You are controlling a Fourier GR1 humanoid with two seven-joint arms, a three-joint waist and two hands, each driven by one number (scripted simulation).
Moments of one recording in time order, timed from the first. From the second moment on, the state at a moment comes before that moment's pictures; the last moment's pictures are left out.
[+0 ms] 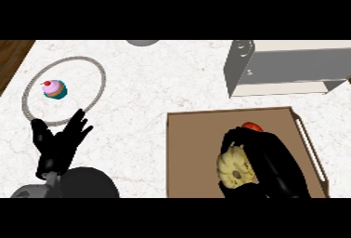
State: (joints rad) left arm -0.05 0.30 -0.06 -1.35 0.28 0.12 0.23; right arm -0.09 -0.22 0.42 -2.01 0.77 0.26 0.51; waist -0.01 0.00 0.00
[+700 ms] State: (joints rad) left arm -0.04 0.29 -0.05 -1.36 0.26 0.10 0.23; right arm -0.47 -0.38 -0.17 -2.25 0.32 0.52 0.83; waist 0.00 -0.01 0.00
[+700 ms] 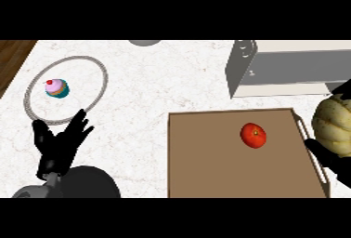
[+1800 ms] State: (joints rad) left arm -0.06 0.27 -0.03 -1.36 0.24 0.06 0.25; right arm -1.05 -0.72 -0.30 -1.34 0.29 0.52 0.58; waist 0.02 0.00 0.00
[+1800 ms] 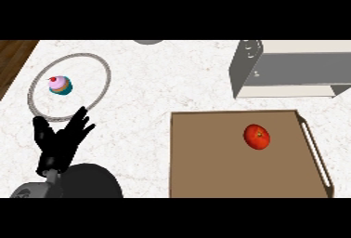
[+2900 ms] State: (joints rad) left arm -0.06 0.24 -0.01 -1.37 0.21 0.05 0.26; right arm -1.20 -0.71 -0.20 -0.73 0.55 0.26 0.06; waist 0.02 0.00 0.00
